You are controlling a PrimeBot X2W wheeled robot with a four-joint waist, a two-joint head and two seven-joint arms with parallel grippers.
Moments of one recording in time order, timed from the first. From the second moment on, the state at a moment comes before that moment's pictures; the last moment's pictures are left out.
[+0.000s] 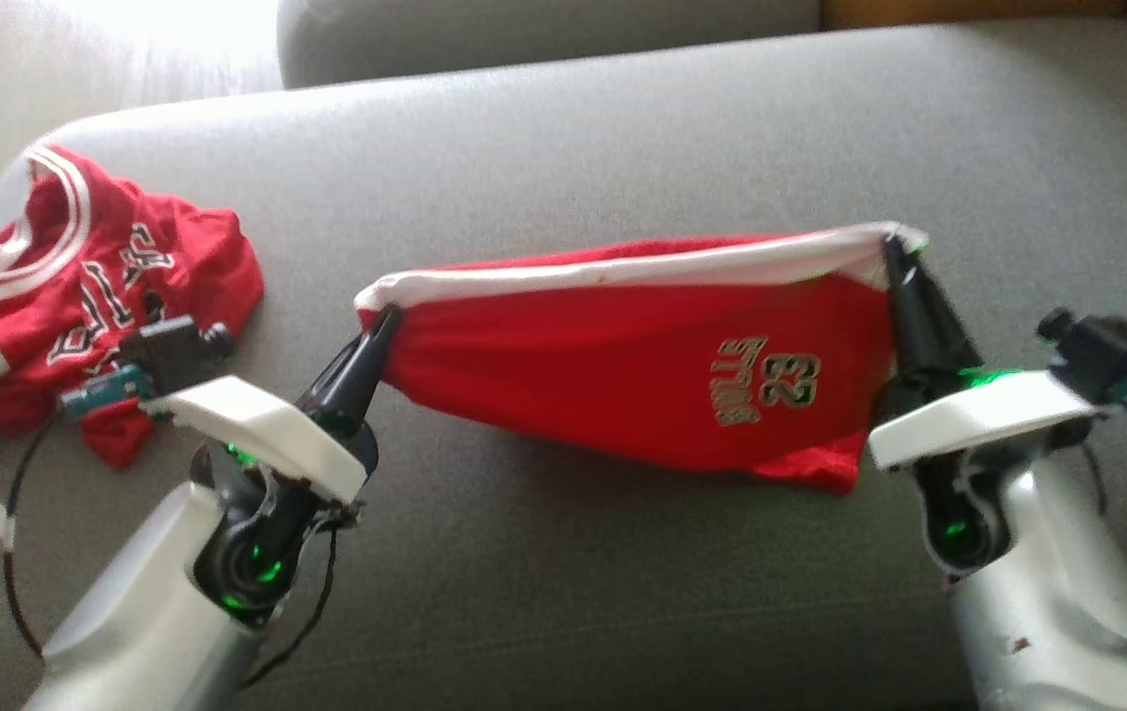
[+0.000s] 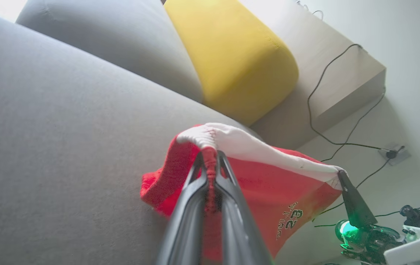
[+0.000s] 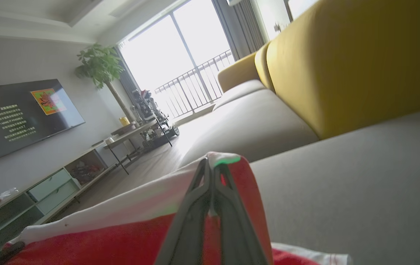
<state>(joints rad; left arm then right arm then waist) -0.40 0.33 -0.61 0.31 -1.20 -0.12 -0.05 -0.37 -0.05 0.05 0.44 0.53 0.13 -0.25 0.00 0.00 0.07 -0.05</state>
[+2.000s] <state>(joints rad) -0.69 0.50 -0.86 0.09 -0.70 -0.12 -0.26 -0.69 -0.34 0.10 0.42 0.43 0.13 0.00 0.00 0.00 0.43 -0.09</state>
